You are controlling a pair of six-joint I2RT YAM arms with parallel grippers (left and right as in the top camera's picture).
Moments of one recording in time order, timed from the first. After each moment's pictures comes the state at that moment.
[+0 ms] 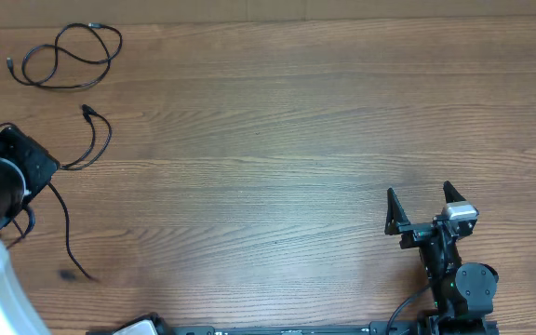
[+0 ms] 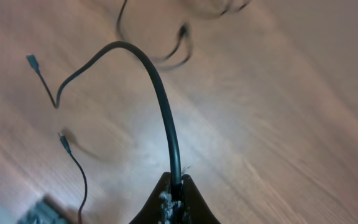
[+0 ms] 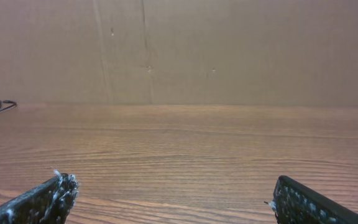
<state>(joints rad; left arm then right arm) 0.36 1.34 2.09 -1.69 0.00 -0.49 0.03 0.01 0.02 -0.03 -0.10 0.04</state>
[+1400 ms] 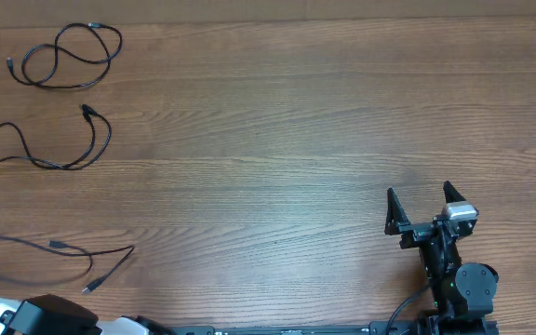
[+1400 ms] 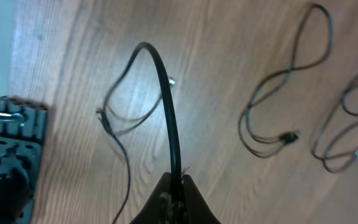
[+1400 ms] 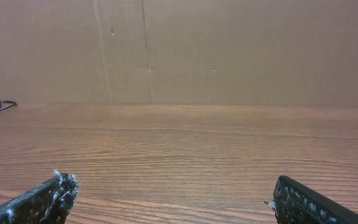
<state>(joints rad) 1.09 1.61 1.91 -1.66 0.12 -0.88 0.03 0.01 0.02 -0.03 -0.10 0.04</state>
